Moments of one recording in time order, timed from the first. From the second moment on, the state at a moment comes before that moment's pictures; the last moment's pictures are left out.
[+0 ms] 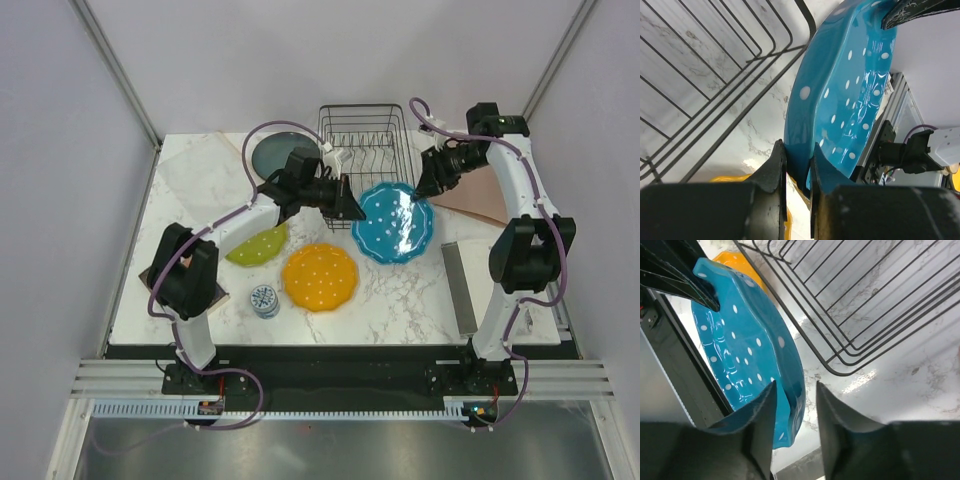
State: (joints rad) left arm -0.58 1.84 1.40 -0.11 0.62 -0.44; right arm 0.00 1.95 1.97 -1.31 -0.80 -0.59
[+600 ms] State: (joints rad) left arm -0.60 1.87 1.41 -0.13 0.65 -0.41; right arm -0.01 2.00 1.87 -1.35 -0.85 -0.73
